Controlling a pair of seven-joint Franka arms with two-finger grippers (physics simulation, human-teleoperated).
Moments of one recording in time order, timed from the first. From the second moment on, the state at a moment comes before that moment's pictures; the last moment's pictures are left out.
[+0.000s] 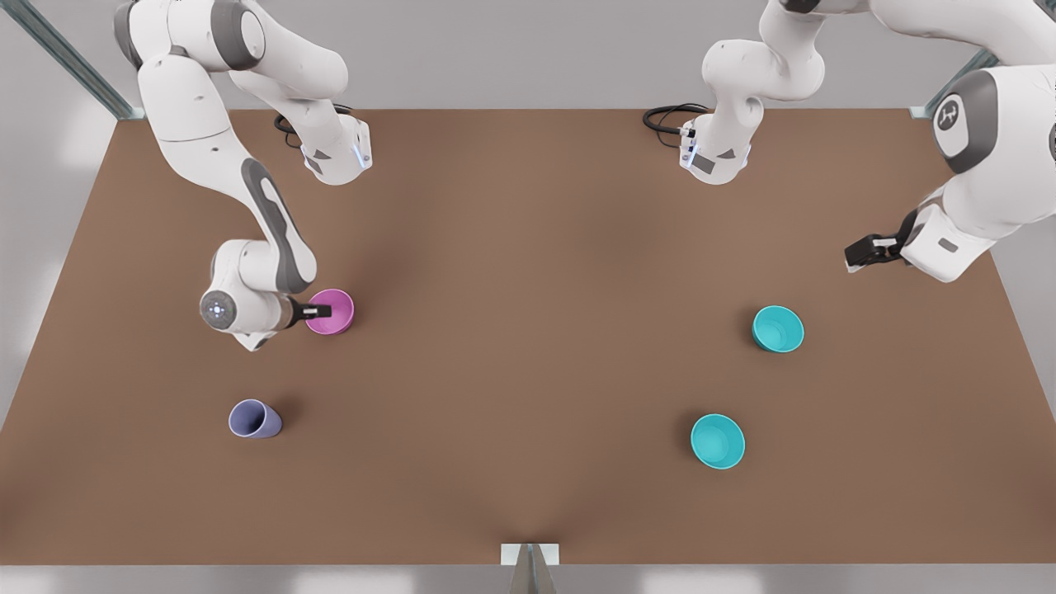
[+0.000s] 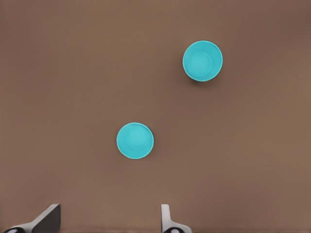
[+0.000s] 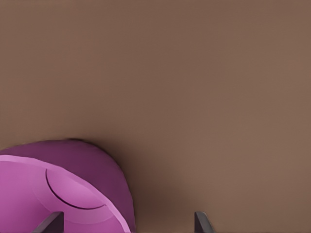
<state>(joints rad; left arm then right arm) -0.20 0.11 0.23 -1.39 0.02 1.39 -0.05 -0.10 0.40 0.09 -2.21 0.06 2.26 -0.09</state>
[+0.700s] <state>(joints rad) -0.23 0.13 0.20 -1.38 0.02 1.25 -0.07 -0.10 0.38 0.13 -2.17 0.14 2.26 -0.09</state>
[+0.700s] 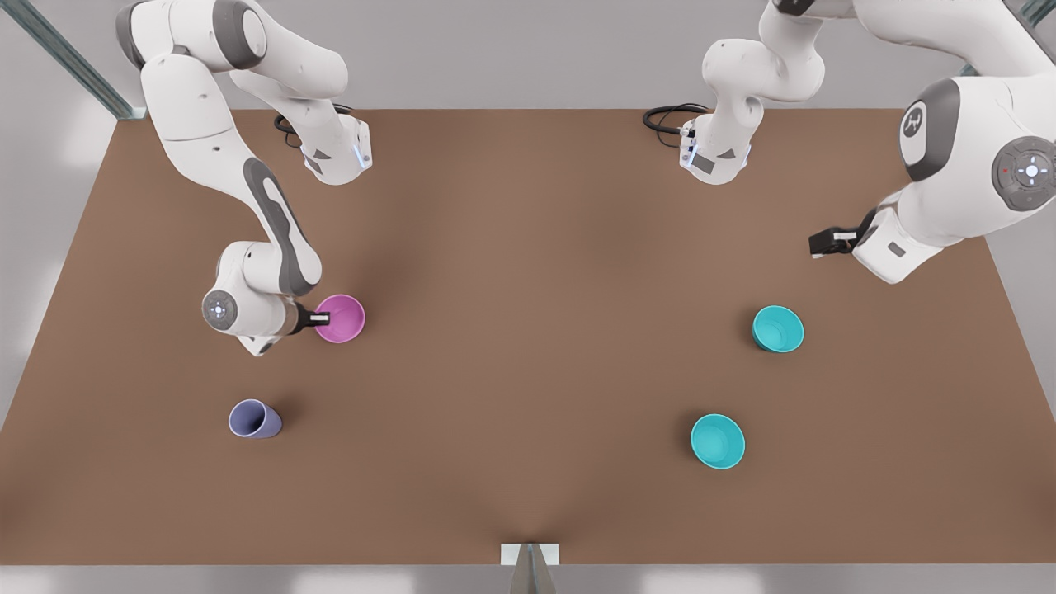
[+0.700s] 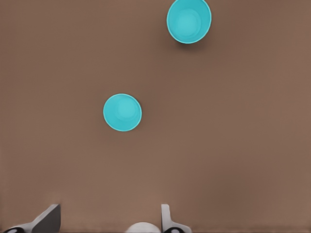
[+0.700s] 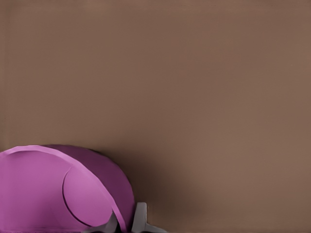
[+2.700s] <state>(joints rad) 0.01 0.48 0.29 -2.07 -0.31 2.19 0.51 -0.04 0.29 0.14 -1.21 -0.16 1.10 -0.03</state>
